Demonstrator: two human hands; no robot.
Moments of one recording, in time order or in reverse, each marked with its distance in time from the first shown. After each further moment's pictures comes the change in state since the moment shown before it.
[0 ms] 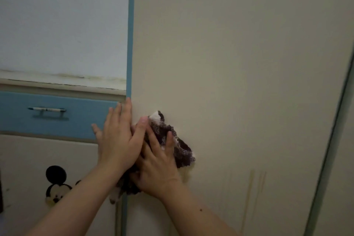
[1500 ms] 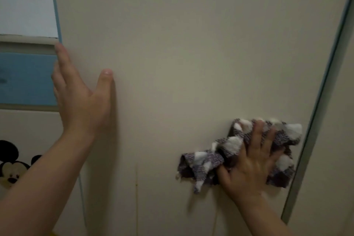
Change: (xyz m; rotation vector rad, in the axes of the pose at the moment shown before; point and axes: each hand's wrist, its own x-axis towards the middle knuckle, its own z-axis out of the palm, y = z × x) left_hand -0.018 0.016 0.060 -0.289 0.347 -0.069; right_hand -0.196 0.150 -0.002 -0.037 0.161 0.558
